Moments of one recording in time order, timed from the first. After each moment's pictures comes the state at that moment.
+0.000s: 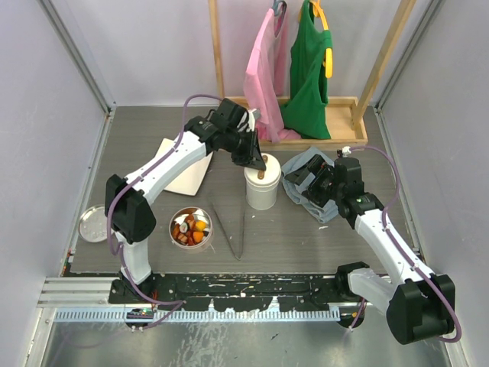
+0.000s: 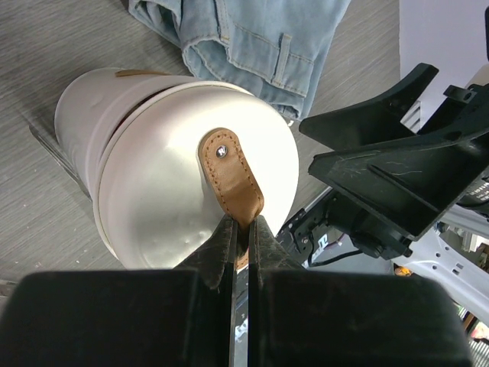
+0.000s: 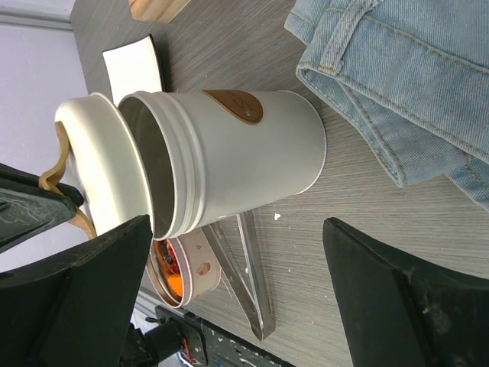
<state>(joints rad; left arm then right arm) -0.66 1.89 1.86 -0.81 0.43 -0.57 0.19 1.01 0.67 -0.26 -0.30 0.92</state>
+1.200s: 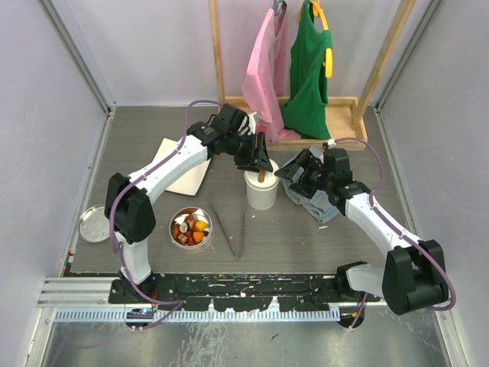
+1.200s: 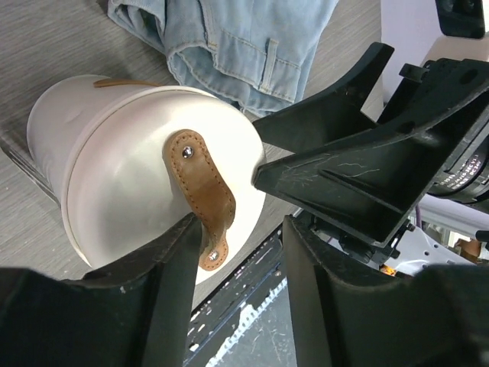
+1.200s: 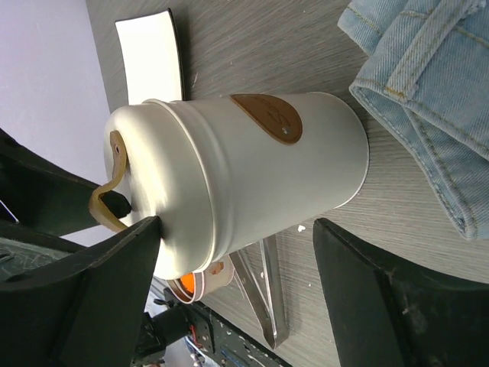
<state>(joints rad) -0.66 1.90 1.78 -0.70 0.48 -0.61 0.23 1.20 0.72 -0.12 -0.38 0.93</state>
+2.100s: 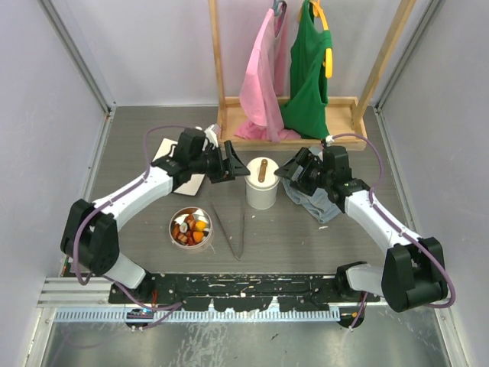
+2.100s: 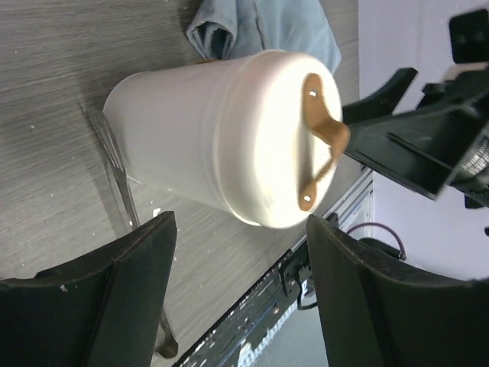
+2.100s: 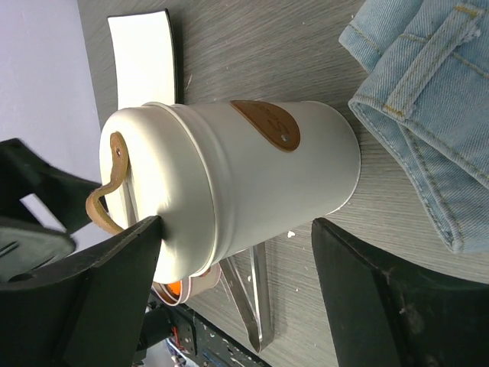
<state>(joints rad) -0.54 1.52 1.17 -0.26 0.46 -0.74 0.23 1.23 0.76 -0.14 -0.37 0.86</state>
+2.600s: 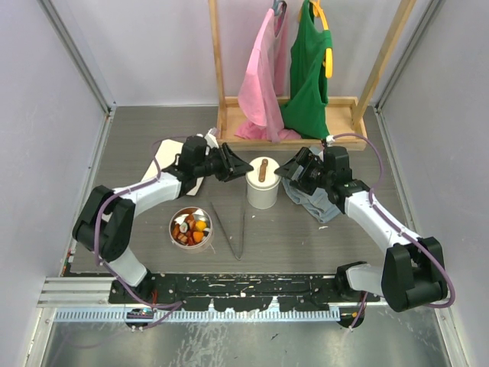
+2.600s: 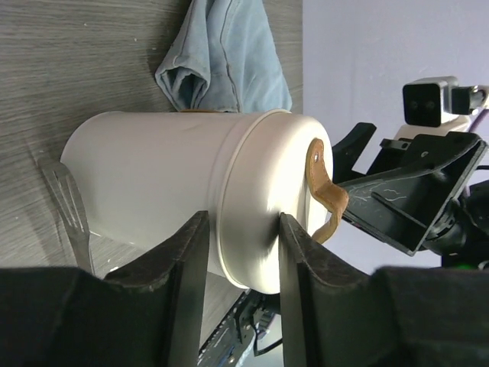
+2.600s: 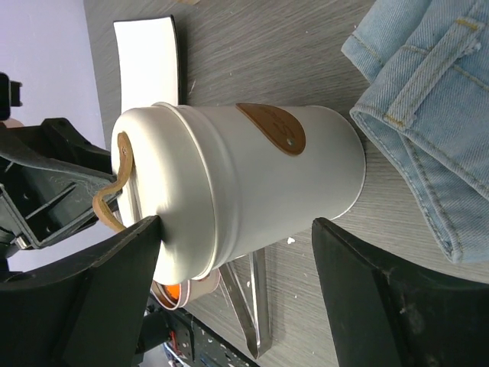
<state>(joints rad) -0.52 1.64 1.00 0.22 0.49 -1.02 0.23 1.23 0.75 -0.11 -0.37 0.85</state>
